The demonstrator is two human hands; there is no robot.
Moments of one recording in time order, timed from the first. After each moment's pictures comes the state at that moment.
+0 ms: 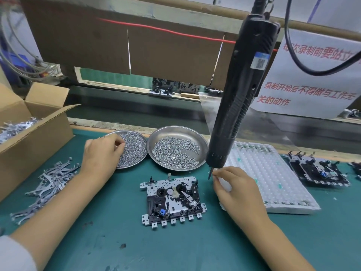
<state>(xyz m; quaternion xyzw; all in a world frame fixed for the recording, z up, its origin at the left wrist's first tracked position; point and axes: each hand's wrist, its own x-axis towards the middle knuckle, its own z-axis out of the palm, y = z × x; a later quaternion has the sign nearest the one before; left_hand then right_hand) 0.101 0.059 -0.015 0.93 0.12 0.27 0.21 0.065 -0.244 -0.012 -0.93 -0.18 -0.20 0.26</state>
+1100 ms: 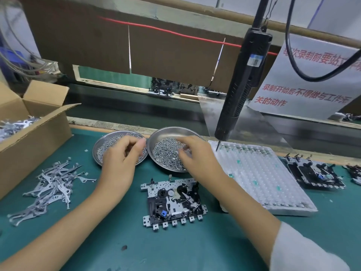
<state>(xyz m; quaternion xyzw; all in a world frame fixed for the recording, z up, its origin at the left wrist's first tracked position) 0.069 0.007 -0.005 0.79 0.03 0.30 0.54 0.127 -0.169 0.014 -0.91 -0.27 -0.14 0.29</state>
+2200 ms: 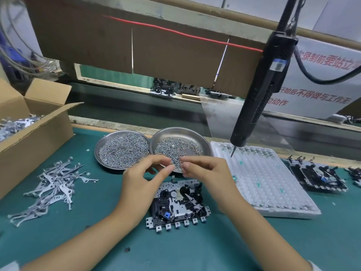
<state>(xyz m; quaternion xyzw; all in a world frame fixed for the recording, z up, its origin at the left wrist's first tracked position) 0.046 -0.023 -0.025 0.74 -0.05 0.28 0.61 0.080 -0.179 0.016 -0.72 -0.13 0.05 0.68</state>
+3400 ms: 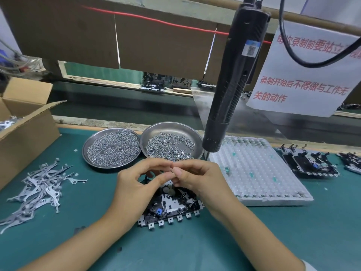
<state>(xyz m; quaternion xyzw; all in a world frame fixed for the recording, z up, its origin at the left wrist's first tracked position) 0.037 -0.033 -0.020 0.73 -0.10 0.24 0.63 0.065 -0.189 0.003 -0.65 -0.15 0.13 0.74</state>
